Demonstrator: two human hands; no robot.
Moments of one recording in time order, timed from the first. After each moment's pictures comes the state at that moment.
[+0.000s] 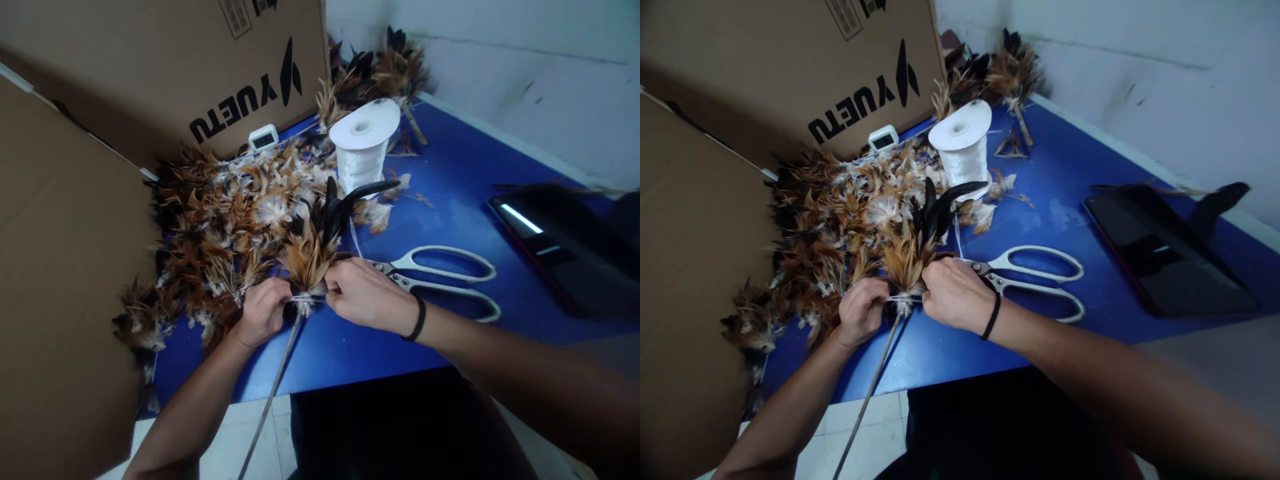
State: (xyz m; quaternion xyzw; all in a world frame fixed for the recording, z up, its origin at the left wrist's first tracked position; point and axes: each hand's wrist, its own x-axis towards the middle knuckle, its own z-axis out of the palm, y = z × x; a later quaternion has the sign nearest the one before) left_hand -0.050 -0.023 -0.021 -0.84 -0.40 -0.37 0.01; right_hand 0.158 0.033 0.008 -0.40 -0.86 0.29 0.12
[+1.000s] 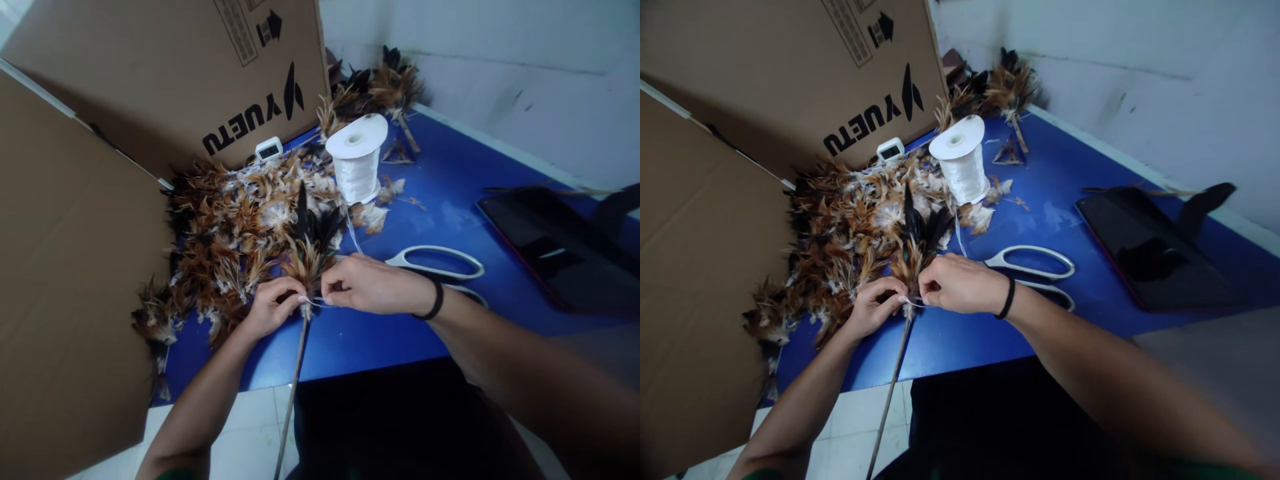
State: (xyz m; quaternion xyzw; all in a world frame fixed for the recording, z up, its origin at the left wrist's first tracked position) left_hand -0.039 -0.026 -0.014 -0.76 -0.46 -0.36 -0.28; right_hand 0.179 0.046 0.021 -0.27 -0.86 0.41 0.12
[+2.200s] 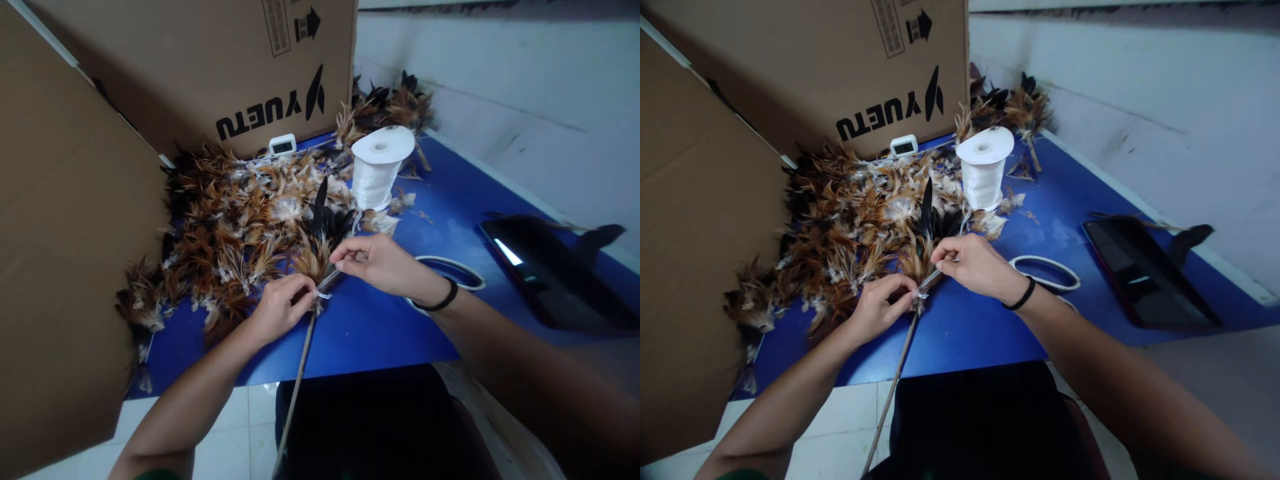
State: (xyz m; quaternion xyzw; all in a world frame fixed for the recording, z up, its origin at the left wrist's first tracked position) left_hand -0.031 -0.038 -0.008 -0.78 -0.50 -0.32 -0.19; right_hand 0.168 0.056 0.010 -0.36 -0.78 0.44 0.26
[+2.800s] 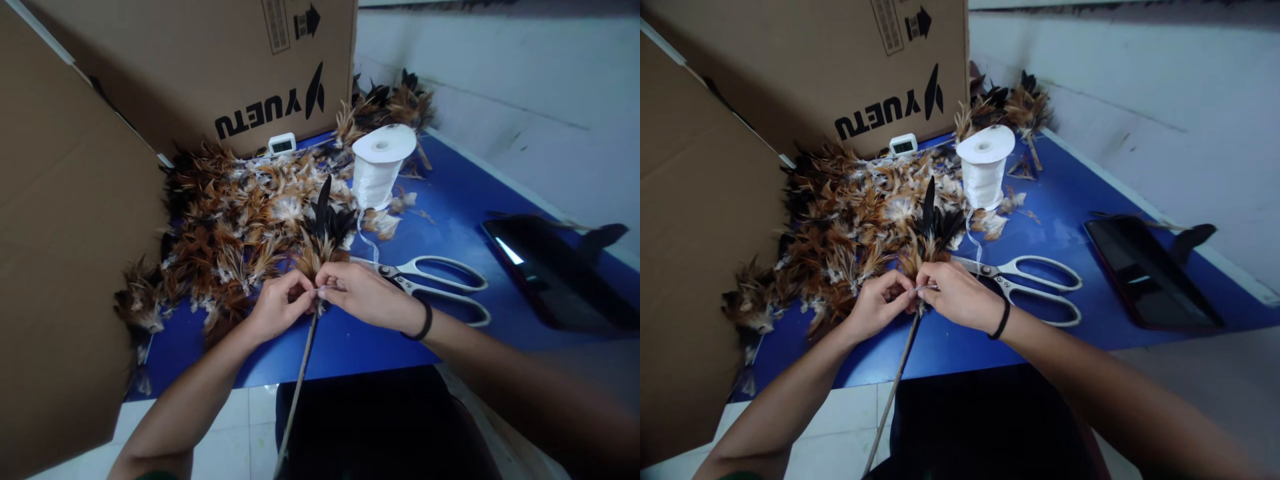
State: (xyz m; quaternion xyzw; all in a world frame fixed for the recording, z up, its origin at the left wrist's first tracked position) left_hand -0.031 -0.038 -0.010 -0.66 -0.53 -0.36 -0.38; right_hand 0.151 0.023 0.012 -0.34 -0.82 0.42 0.18
